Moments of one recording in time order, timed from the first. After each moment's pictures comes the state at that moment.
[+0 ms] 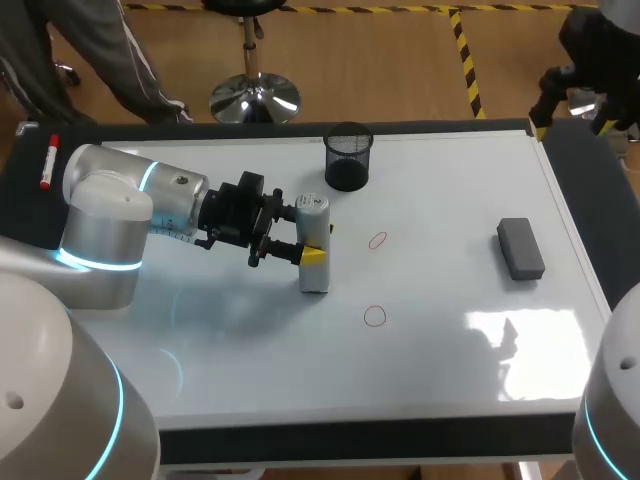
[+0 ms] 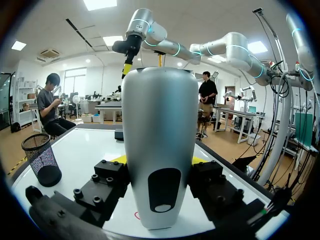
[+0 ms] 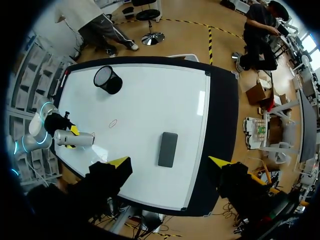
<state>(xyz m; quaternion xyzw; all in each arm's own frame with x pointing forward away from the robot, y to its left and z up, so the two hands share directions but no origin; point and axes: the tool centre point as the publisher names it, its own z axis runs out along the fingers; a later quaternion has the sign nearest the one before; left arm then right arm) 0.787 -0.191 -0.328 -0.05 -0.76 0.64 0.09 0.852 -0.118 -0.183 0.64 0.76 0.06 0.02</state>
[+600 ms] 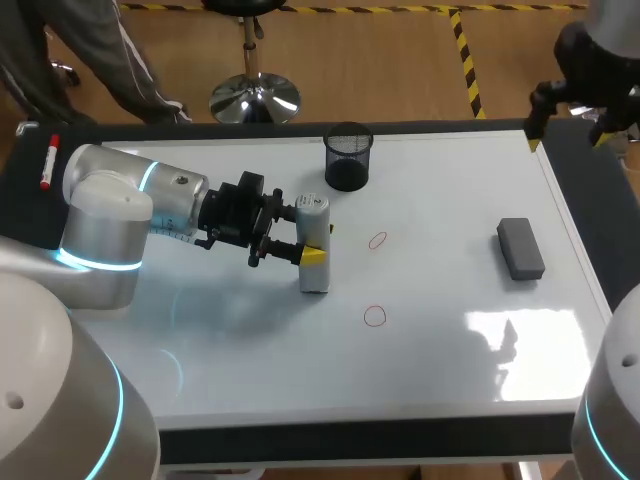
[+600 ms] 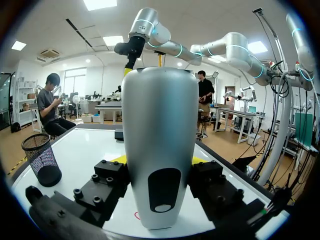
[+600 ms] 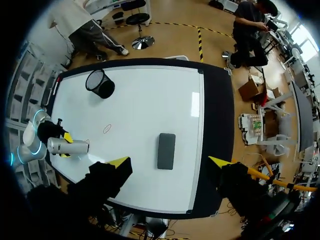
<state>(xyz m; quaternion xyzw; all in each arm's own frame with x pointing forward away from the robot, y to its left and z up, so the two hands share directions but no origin) 0.787 -0.191 -0.328 -0.05 -0.76 0.64 0.09 0.844 -0.115 -0.201 0.68 0.73 0.06 0.05</state>
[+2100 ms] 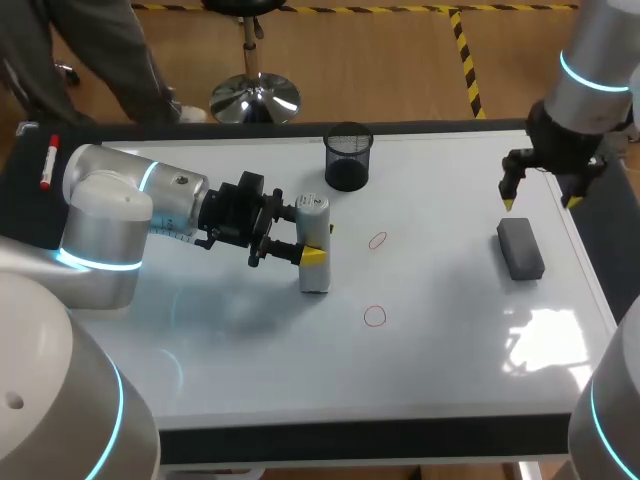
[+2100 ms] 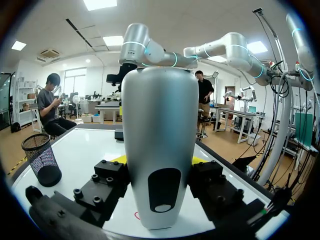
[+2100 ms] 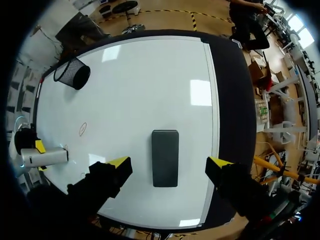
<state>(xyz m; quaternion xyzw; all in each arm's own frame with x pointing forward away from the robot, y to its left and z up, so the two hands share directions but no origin) 0.787 -0.191 -0.328 -0.05 -0.76 0.64 0.09 0.848 -0.115 -0.329 0.70 0.71 0.03 0.02</state>
